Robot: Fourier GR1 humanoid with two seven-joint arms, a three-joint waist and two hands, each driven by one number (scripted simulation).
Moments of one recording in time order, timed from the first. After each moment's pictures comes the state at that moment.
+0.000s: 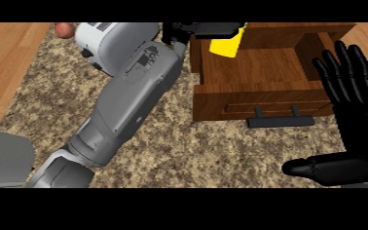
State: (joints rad) left arm -1.19 0.00 -0.22 -0.68 0.40 0.38 -0.29; right arm -0.12 -0.11 -0.10 -2.03 -0.18 0.17 0.16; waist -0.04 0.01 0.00
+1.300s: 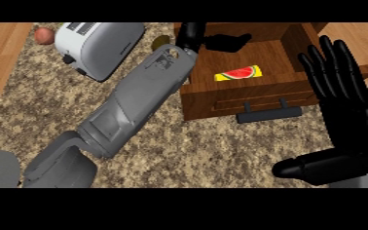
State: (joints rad) left arm -1.33 0.00 -0.57 -0.39 0.60 0.48 -0.32; right arm -0.17 -0.09 -0.06 -2.00 -0.20 0.18 0.13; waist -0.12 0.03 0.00
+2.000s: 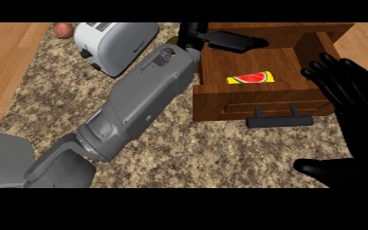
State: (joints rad) left arm -1.29 0.00 -0.49 -0.52 0.77 0.40 -0.46; right arm -0.13 -0.12 -0.12 -2.05 -0.33 0.23 0.18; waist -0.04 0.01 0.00
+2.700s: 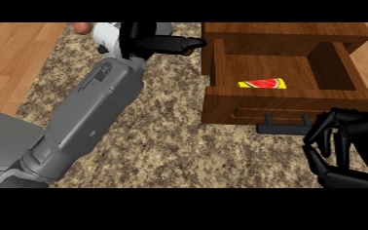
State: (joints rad) left arm -0.97 0.22 -0.41 -0.93 0.80 0.42 -0.36; right arm -0.03 -0.26 -0.09 -2.10 -0.16 0.39 0.15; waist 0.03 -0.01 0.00
